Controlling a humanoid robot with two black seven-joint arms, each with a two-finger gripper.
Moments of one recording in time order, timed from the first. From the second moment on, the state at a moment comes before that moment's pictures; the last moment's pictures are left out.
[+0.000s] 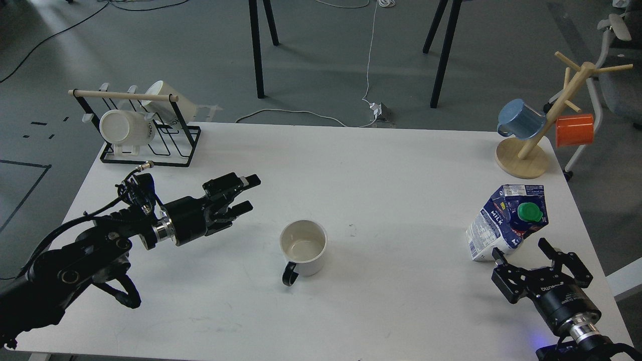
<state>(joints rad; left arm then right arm) -0.53 0.46 -0.49 -0.90 0.92 -0.45 -0.49 -0.19 -0.55 0.96 1.29 0.76 0.49 0.07</state>
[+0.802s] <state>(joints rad) -0.51 0.46 -0.49 -0.88 0.98 -0.42 -0.49 -0.10 -0.48 0.93 1.26 0.76 0.49 0.07</state>
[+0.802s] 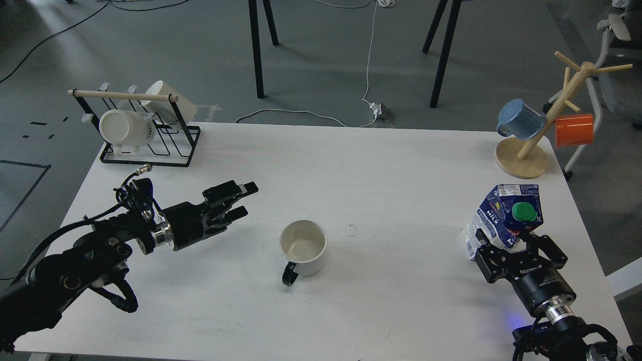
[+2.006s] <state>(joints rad) -0.48 0.46 -0.49 -0.86 1.05 -0.37 -0.49 -0.12 -0.35 0.78 1.44 0.50 0.49 0.08</state>
